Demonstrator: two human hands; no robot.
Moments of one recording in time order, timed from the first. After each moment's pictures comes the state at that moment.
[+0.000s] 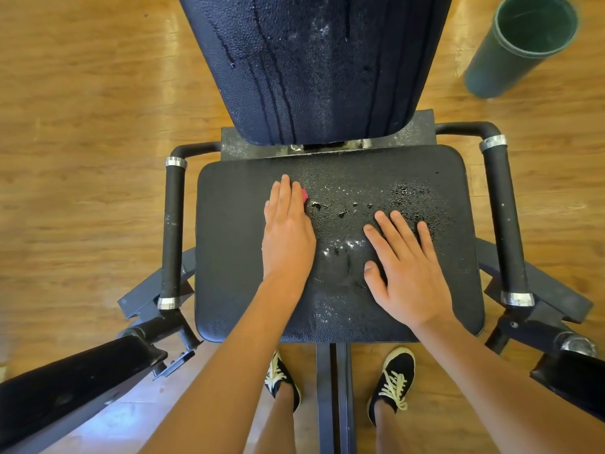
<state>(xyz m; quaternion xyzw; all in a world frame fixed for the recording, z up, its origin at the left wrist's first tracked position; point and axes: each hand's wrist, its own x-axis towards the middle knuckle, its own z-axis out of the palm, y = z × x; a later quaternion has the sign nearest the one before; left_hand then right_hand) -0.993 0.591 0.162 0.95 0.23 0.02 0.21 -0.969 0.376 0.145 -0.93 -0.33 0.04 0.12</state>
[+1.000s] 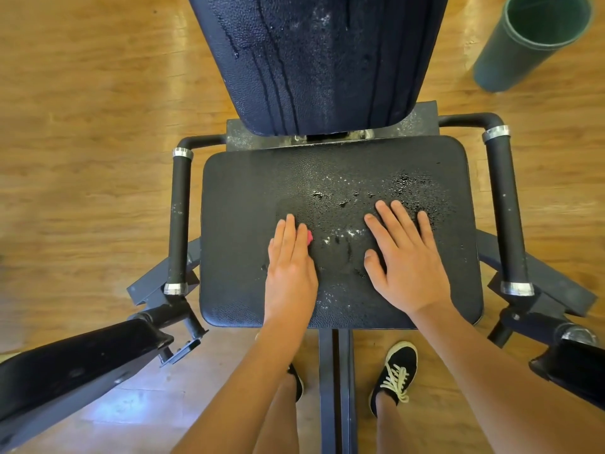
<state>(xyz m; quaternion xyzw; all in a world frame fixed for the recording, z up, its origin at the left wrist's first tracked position) -1.068 0.556 0.167 0.95 0.24 0.01 0.22 -0.969 0.379 0.147 -0.93 -0.33 0.04 0.13</state>
